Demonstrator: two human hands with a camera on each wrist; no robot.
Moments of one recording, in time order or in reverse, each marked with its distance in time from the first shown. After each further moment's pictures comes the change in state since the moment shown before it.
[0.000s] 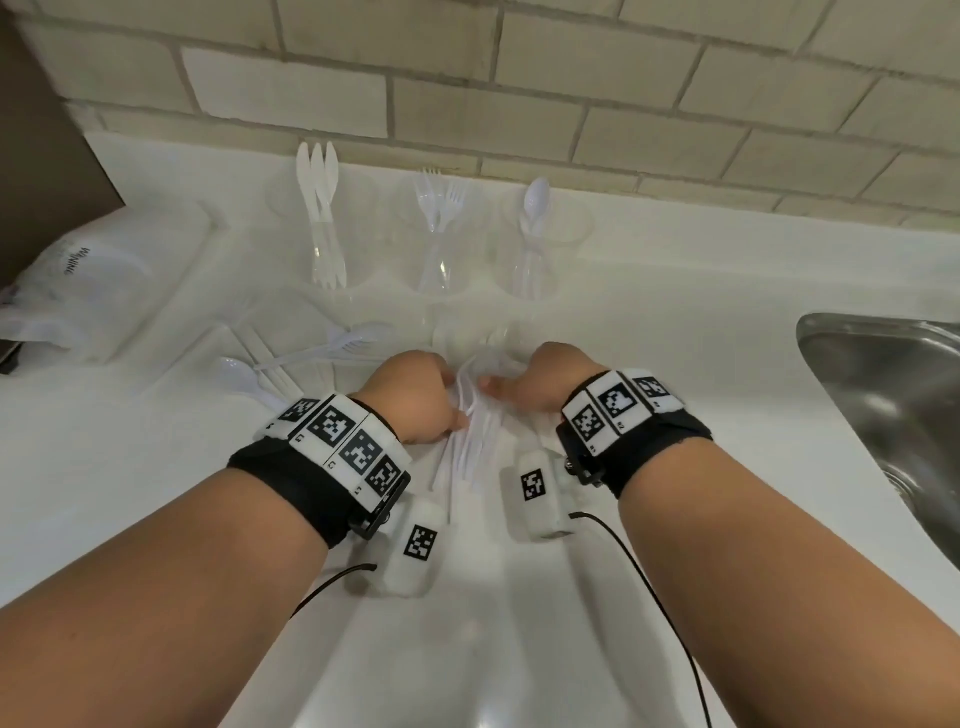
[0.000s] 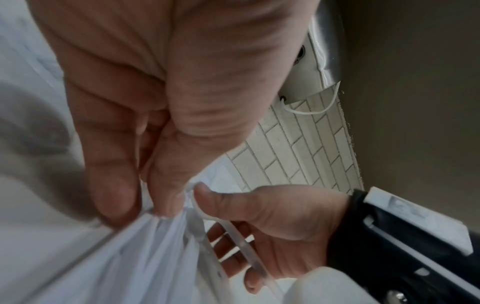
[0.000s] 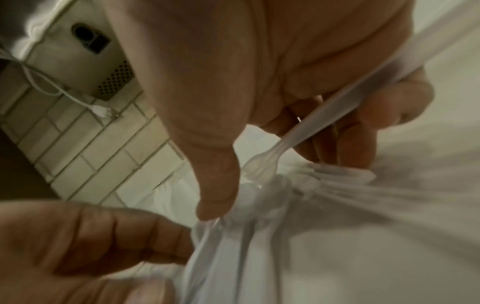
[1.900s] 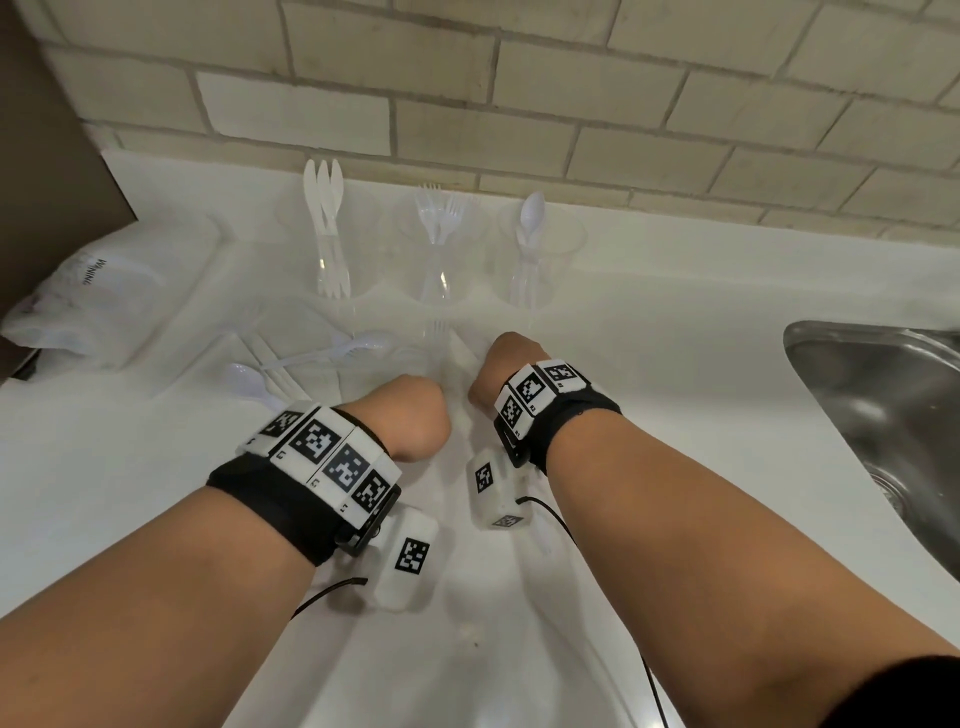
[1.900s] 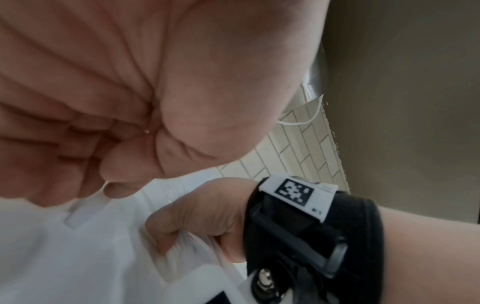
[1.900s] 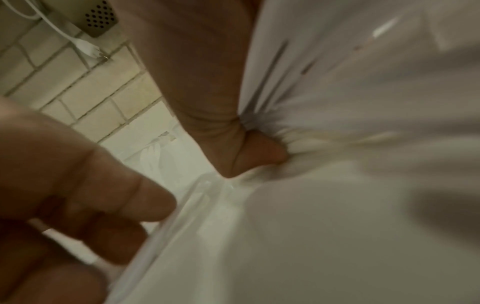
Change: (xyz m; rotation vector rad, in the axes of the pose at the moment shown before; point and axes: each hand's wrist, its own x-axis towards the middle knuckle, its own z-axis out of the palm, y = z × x) left_hand -0.014 -0.003 0.001 0.203 -0.145 0.006; right_hand 0.025 -0.035 0.017 0.023 0.148 0.101
